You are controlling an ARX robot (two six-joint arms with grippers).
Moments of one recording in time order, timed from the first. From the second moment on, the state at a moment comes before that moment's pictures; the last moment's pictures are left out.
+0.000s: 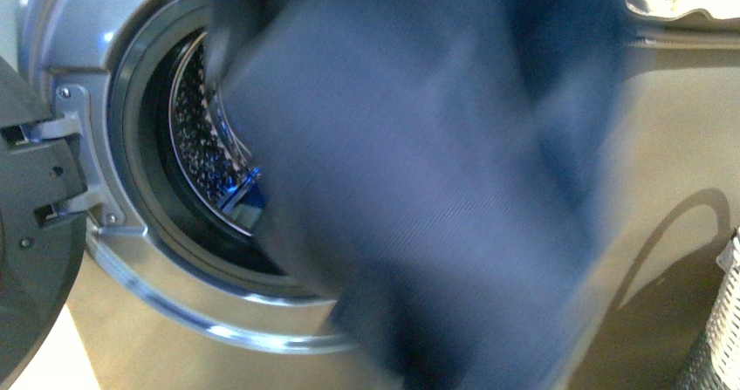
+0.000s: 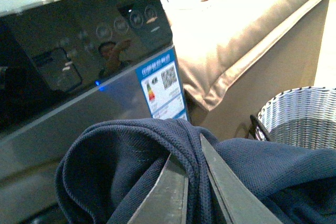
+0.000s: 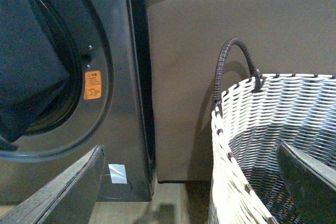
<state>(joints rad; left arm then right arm) -0.54 1.35 1.41 0.03 0.24 0.31 0.00 0.00 0.01 0.00 0.00 0.00</state>
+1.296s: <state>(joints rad) -0.69 1.67 2.17 -0.26 0.13 0.34 -0.20 0.68 0.21 0.90 -0.67 0.43</state>
